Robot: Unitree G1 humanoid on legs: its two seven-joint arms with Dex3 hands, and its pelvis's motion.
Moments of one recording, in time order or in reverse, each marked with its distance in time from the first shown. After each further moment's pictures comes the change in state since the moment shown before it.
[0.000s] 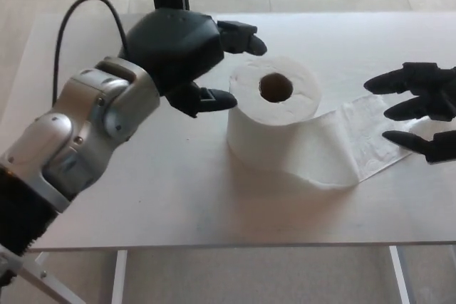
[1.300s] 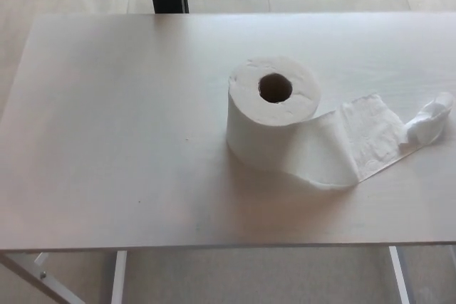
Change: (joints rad) left_arm 0.001 0.105 0.626 -0.020 -0.504 -0.014 -0.091; right_arm 0.013 -0.083 -0.299 -0.134 0.191 -0.022 0.023
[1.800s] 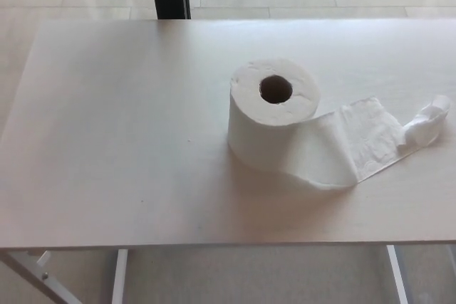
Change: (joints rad) left_arm 0.147 0.162 0.463 0.270 -0.185 -0.023 -0.002; right_arm 0.043 -0.168 -0.428 0.246 0.053 -0.075 -0.014
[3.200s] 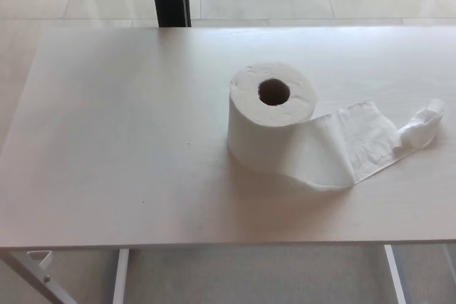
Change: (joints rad) left_arm 1.159 -0.220 -0.075 0.647 0.165 -0.051 -0.037; right_arm 0.695 0.129 0.128 0.755 -0.187 -0.086 -0.041
